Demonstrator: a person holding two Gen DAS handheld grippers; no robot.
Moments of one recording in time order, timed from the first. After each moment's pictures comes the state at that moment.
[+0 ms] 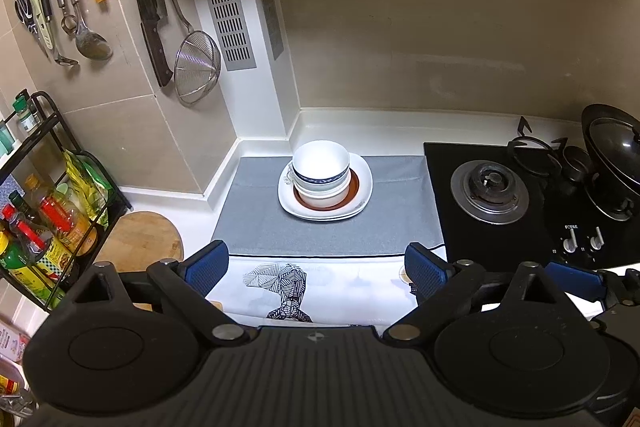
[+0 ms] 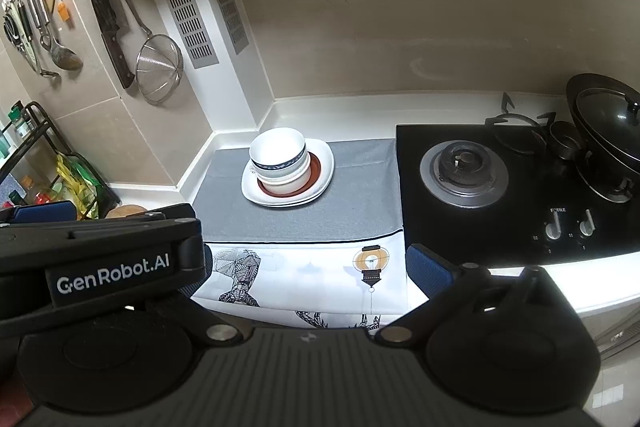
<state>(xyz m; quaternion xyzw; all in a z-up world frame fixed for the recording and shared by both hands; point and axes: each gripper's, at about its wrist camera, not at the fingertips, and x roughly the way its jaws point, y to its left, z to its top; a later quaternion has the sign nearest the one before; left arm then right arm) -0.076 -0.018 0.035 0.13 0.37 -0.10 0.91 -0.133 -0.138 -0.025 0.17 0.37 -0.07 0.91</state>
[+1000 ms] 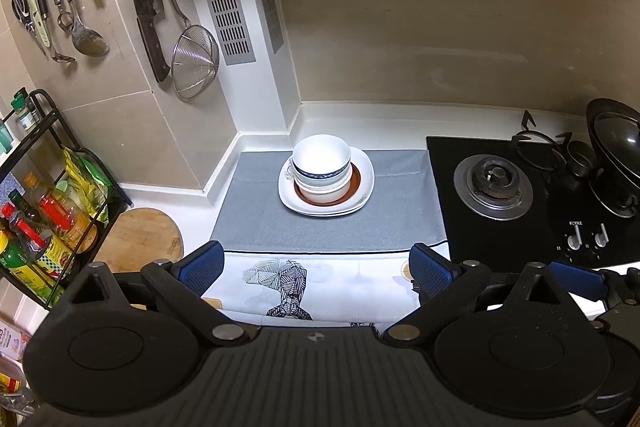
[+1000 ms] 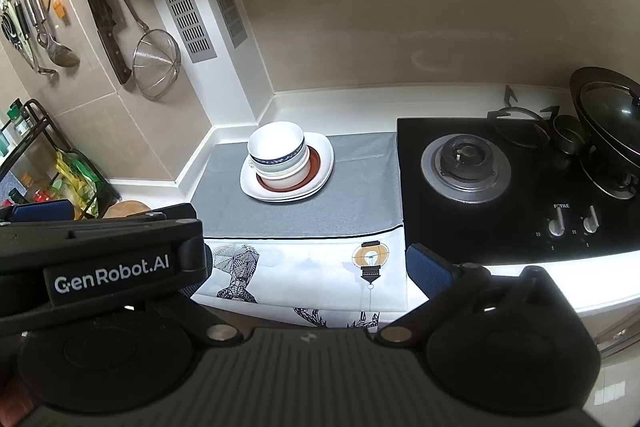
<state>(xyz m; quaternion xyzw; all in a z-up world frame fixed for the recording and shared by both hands) -0.067 -0.018 0.028 0.14 0.38 -0.10 0.91 -0.126 -0.139 -0.032 0.18 0.38 -0.07 0.91</state>
